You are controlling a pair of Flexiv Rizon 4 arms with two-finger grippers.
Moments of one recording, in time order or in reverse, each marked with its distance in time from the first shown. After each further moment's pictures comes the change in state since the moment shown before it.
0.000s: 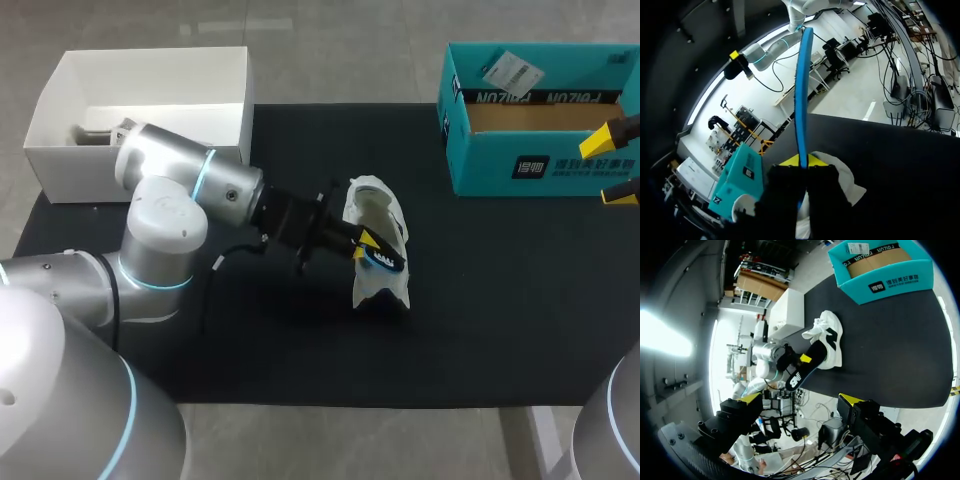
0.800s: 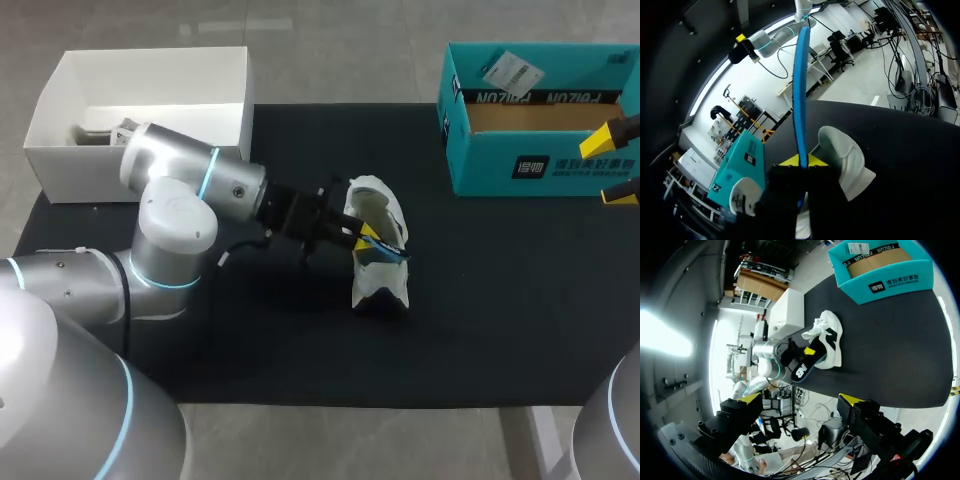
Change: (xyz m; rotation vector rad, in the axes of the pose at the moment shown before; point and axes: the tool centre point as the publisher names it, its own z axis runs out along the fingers) left arm -0.010 0.035 0.001 -0.083 -0.022 -0.030; right arm 0.000 0.000 0.000 0.000 0.000 0.000
